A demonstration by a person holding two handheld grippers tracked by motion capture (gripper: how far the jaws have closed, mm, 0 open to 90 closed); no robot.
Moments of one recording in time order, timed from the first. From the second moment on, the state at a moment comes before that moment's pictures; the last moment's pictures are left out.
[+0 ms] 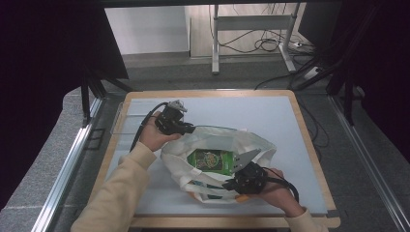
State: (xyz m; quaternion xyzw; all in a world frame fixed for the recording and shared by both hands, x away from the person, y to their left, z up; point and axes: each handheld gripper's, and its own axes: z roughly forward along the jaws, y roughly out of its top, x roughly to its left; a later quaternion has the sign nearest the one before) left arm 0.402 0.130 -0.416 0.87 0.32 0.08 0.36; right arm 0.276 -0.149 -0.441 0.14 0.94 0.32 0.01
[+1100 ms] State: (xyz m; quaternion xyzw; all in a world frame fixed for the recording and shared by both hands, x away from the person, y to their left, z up) left arm 0.425 0.137 -0.426 0.85 0.36 0.08 0.38; right arm 0.259 -0.139 -0.472 0.12 0.95 0.28 -0.02
